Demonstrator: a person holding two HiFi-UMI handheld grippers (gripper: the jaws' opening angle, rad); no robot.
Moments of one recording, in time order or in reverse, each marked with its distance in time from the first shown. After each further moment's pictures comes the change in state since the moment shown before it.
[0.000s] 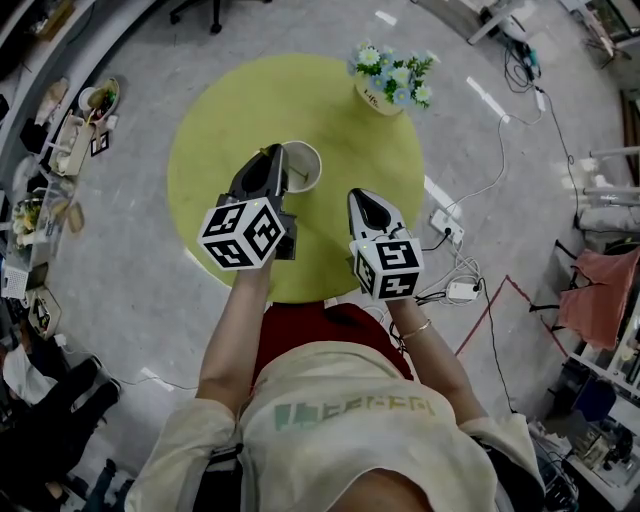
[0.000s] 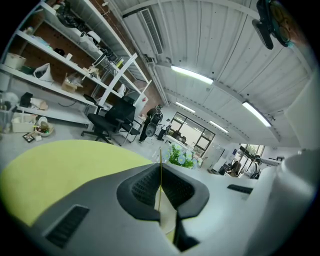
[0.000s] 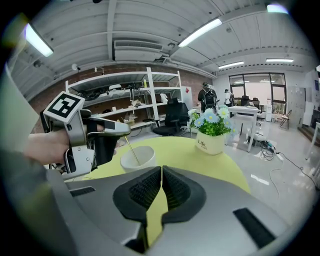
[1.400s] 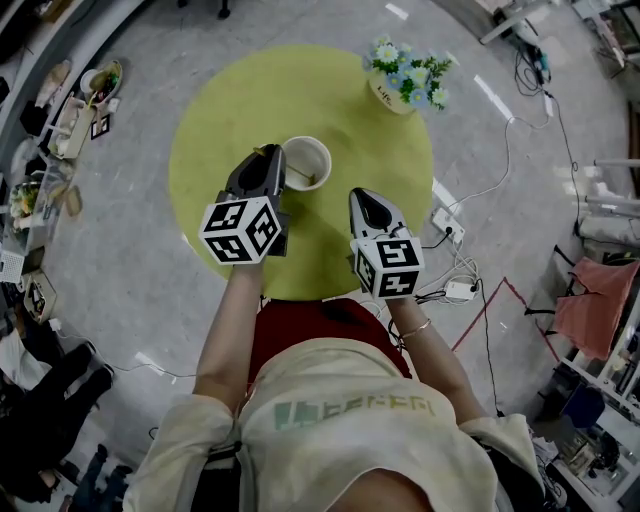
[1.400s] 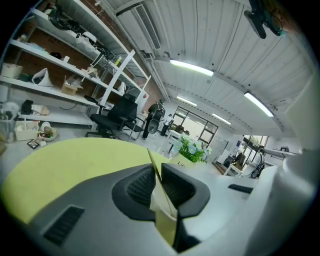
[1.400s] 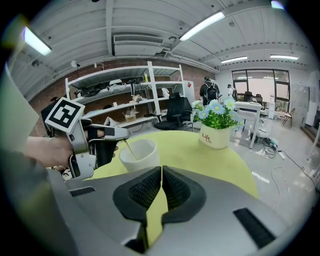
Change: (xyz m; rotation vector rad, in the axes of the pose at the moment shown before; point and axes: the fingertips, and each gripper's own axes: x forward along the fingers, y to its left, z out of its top) left arm 0.003 0.042 -0.025 0.063 0.049 0.045; right arm 0.021 0.006 -0.018 -0.006 0.058 0.021
